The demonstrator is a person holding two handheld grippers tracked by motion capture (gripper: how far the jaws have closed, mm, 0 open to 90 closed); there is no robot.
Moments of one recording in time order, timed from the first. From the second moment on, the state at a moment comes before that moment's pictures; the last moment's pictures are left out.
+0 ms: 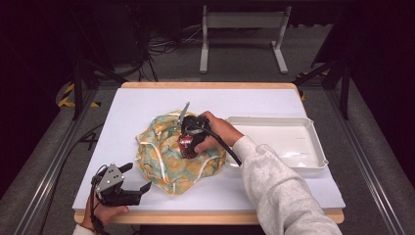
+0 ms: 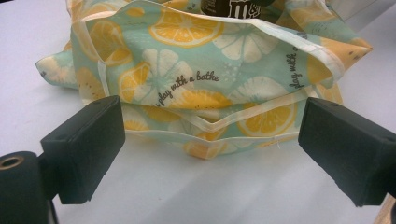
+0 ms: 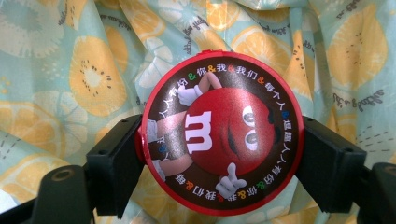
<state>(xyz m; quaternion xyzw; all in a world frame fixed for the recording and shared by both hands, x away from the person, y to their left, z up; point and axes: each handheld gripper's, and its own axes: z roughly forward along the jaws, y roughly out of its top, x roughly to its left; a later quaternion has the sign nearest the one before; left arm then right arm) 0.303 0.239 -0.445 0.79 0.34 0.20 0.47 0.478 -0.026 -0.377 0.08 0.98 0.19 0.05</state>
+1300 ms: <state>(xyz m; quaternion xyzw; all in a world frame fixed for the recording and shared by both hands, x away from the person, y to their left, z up) 0.303 0.239 -0.444 0.79 0.34 0.20 0.47 0.469 -0.035 -0.360 0.08 0.98 0.17 0.07</state>
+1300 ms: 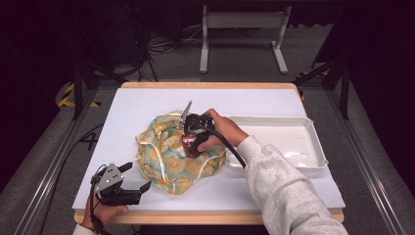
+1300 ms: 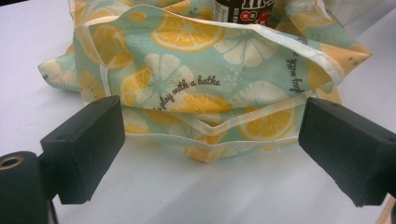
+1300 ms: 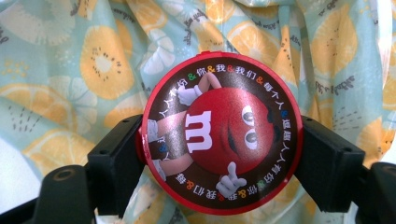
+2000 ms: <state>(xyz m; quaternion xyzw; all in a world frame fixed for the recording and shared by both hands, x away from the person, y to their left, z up) 0.302 0.240 -0.444 0.79 0.34 0.21 0.47 0.458 -0.048 -0.337 0.08 0.98 0.18 0.08</state>
